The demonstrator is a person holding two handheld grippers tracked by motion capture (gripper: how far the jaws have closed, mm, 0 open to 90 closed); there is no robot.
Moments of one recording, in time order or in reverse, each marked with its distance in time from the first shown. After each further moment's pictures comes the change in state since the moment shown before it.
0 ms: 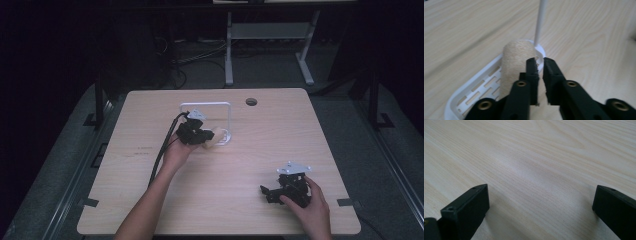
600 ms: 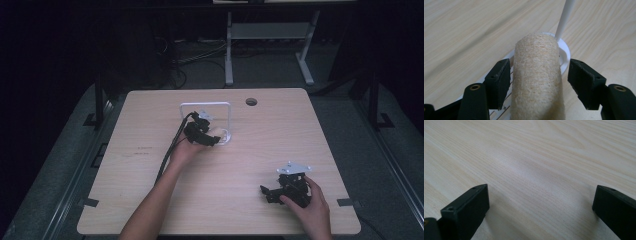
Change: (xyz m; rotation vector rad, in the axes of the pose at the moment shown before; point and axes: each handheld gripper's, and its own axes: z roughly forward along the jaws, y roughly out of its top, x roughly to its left) left arm 0.012 0.001 0.037 0.070 0.105 0.009; right arm 0.000 0.000 0.000 -0.001 0.000 0.002
